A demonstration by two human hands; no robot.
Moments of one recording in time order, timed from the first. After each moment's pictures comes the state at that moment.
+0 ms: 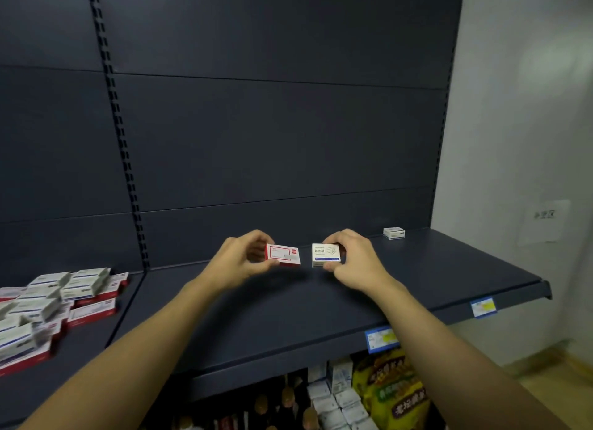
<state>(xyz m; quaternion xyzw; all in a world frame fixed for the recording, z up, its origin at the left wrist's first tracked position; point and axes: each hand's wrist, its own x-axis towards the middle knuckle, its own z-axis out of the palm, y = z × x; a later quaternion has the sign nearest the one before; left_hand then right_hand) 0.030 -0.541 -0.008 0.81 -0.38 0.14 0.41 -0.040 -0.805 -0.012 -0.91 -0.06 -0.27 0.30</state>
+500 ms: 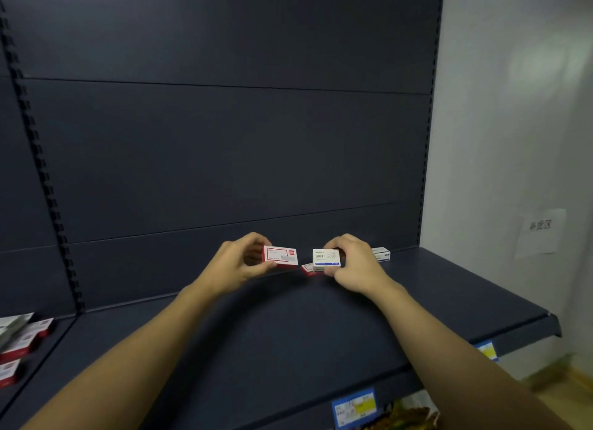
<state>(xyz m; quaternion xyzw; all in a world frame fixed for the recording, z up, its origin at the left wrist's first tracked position) 0.104 -0.639 0.010 0.81 -0.38 0.14 0.43 0.042 -0.908 -0.003 -0.92 -0.04 -0.26 0.30</state>
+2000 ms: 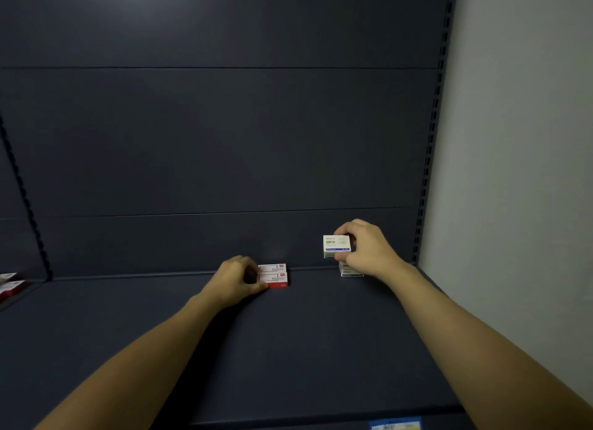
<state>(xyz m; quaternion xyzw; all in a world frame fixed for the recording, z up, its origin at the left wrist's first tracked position) 0.153 -0.786 -0.063 0.95 -0.14 0.14 0.25 0.126 -1.103 0.006 -0.91 -0.16 -0.21 0.31</state>
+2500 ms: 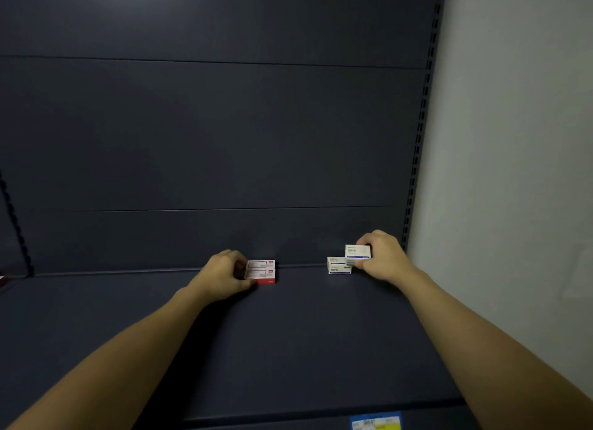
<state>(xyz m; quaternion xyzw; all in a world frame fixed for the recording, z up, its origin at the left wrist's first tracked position) 0.160 -0.788 -0.061 0.95 -0.14 0.14 0.23 0.133 -1.157 -0.015 -0.95 -0.07 -0.19 0.25</state>
